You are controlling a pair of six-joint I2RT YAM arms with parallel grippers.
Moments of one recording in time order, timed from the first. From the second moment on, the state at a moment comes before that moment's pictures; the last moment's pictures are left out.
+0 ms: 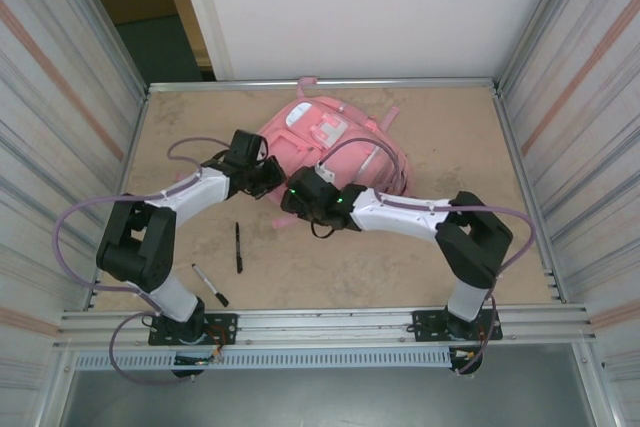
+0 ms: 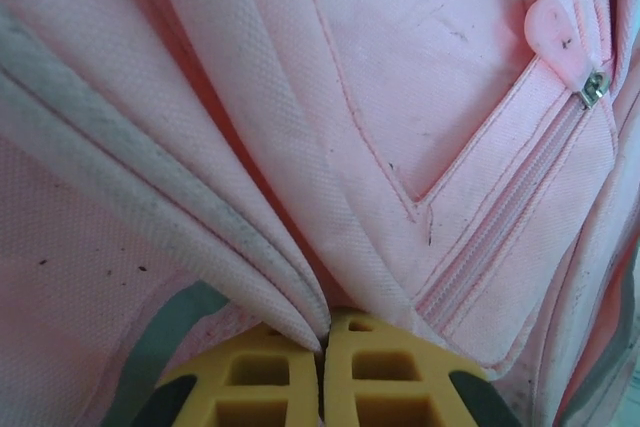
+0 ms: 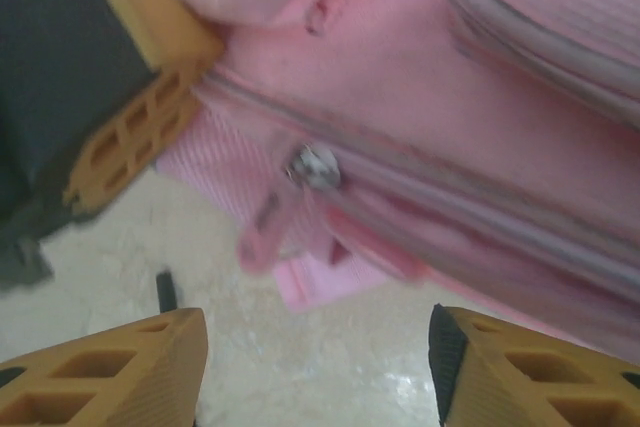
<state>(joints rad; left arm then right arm) -0.41 1.61 0.98 -0.27 0.27 -0.87 1.01 1.78 1.22 -0.33 0.22 1.19</state>
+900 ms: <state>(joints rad) -0.42 1.53 0.86 -0.21 0.31 -0.98 1.03 1.89 1.32 -0.44 0.27 1.60</state>
